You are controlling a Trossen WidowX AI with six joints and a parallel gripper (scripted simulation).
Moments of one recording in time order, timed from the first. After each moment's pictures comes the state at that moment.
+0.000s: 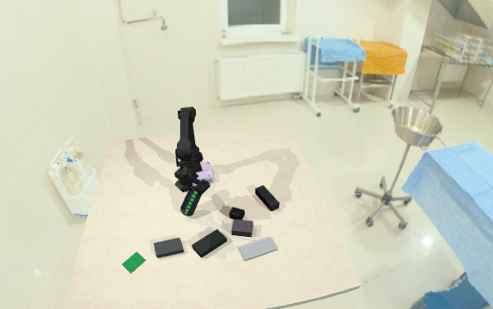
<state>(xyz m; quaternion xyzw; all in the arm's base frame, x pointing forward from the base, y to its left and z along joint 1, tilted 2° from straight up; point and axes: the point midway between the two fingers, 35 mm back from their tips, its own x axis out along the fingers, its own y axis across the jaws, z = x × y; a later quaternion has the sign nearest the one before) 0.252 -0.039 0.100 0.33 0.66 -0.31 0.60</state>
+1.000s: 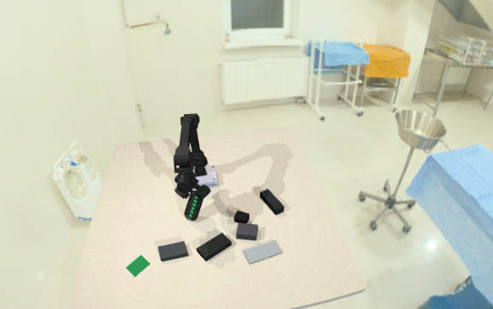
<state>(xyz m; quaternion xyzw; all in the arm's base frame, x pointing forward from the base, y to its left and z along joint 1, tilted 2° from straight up) 0.266 -0.059 0.111 0.34 0.68 -0.30 0.58</state>
